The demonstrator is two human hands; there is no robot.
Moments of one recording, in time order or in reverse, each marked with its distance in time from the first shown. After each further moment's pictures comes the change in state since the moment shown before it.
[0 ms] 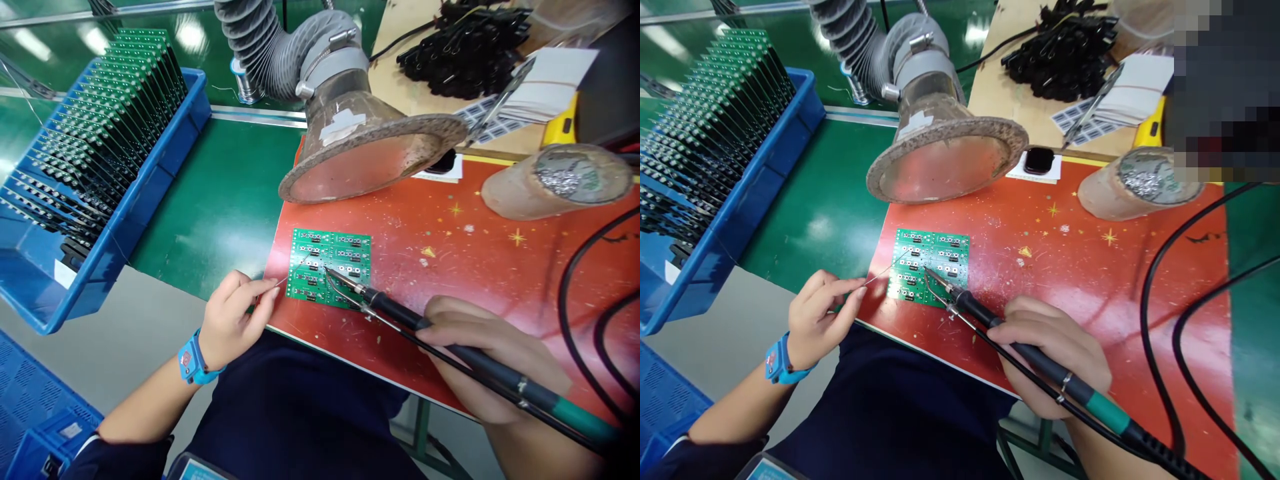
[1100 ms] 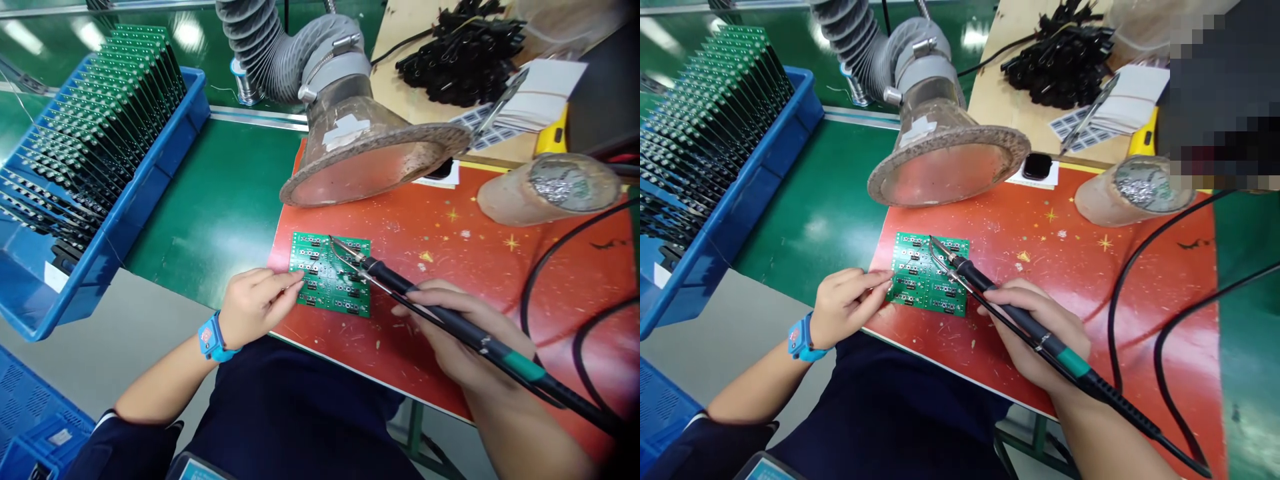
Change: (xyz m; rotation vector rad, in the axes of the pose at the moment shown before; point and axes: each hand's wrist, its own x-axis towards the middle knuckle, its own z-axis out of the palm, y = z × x) left_hand 0.018 -0.010 0.029 -0.135 -0.061 0.084; right_hand 0.003 0.011 0.009 -0.006 0.105 0.208
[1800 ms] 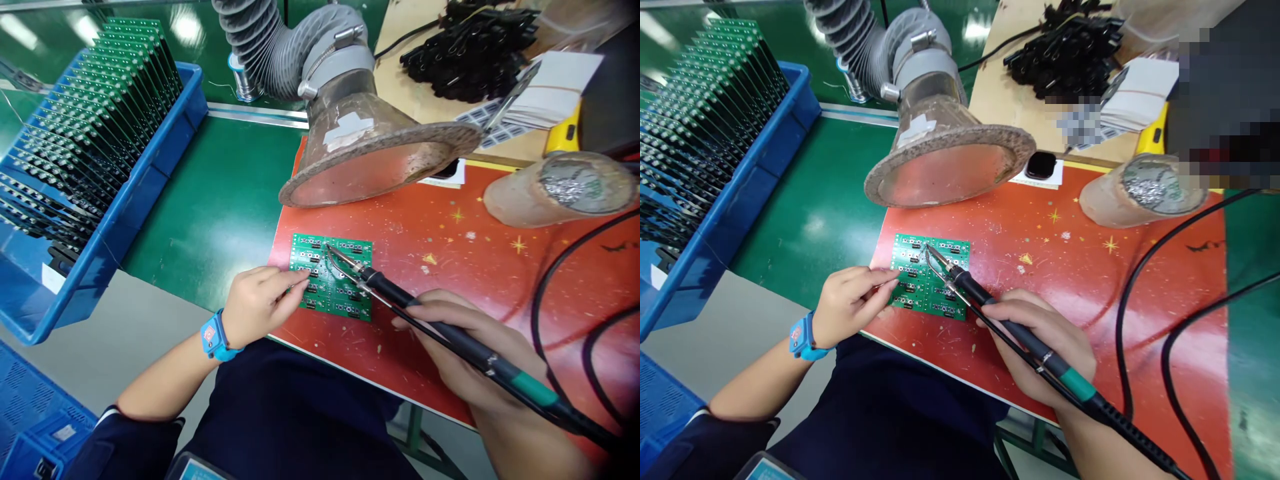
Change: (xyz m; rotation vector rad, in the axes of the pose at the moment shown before) left_hand 0.007 -0.002 0.005 0.006 -0.071 -0.030; right_hand -0.001 -0.004 -0.003 -0.030 -0.048 -0.055
